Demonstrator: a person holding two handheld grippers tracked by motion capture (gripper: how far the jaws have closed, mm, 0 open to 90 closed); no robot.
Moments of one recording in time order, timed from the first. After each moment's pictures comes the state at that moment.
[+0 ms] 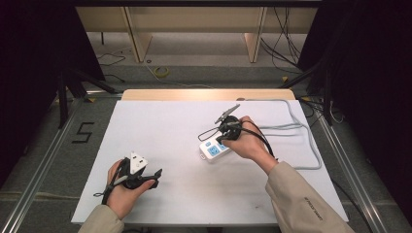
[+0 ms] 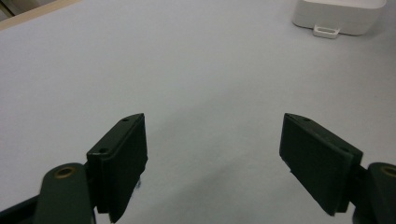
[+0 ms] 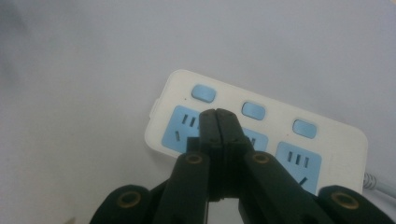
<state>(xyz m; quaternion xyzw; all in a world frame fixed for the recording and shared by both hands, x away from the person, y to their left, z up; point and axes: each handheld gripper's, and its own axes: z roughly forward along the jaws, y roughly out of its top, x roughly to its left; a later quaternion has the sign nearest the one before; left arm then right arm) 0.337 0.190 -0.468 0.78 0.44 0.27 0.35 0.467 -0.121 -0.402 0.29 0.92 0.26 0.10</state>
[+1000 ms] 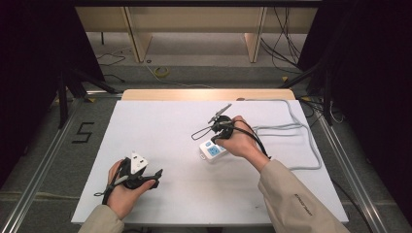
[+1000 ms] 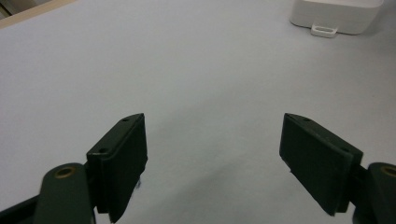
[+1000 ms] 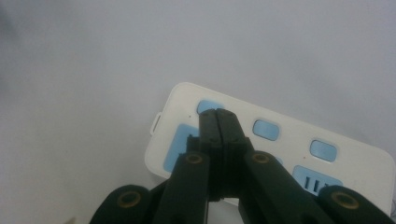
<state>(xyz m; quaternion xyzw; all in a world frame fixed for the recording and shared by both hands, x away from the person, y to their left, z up) 0.337 0.189 -0.468 0.78 0.44 0.27 0.35 0.477 -0.102 -0.413 0.30 0.92 0.25 0.09</state>
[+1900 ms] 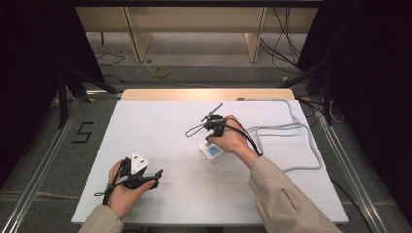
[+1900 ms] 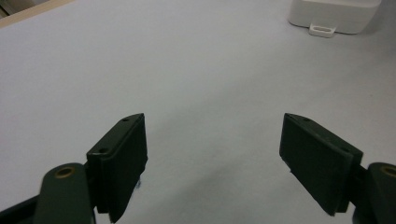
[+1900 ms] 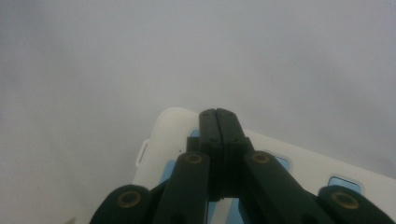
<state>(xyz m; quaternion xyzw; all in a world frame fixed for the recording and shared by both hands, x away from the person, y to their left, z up) 0.337 0.188 -0.469 0.78 0.44 0.27 0.35 0.499 -0.082 -0.432 0.31 0.92 0.23 0.08</state>
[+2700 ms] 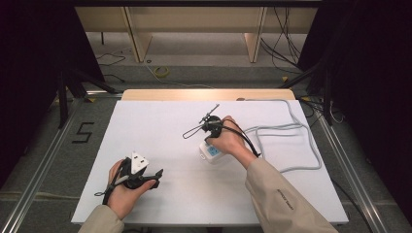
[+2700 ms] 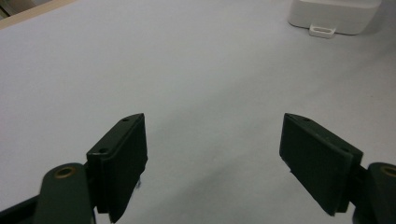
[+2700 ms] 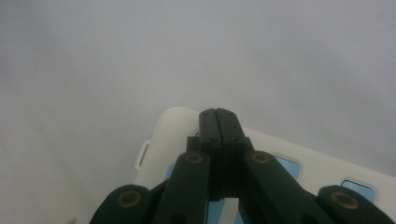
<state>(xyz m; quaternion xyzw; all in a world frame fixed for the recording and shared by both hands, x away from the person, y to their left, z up) 0.338 0.188 -0.469 0.78 0.44 0.27 0.35 0.499 -0.074 -0.437 0.32 0.92 0.22 0.08</state>
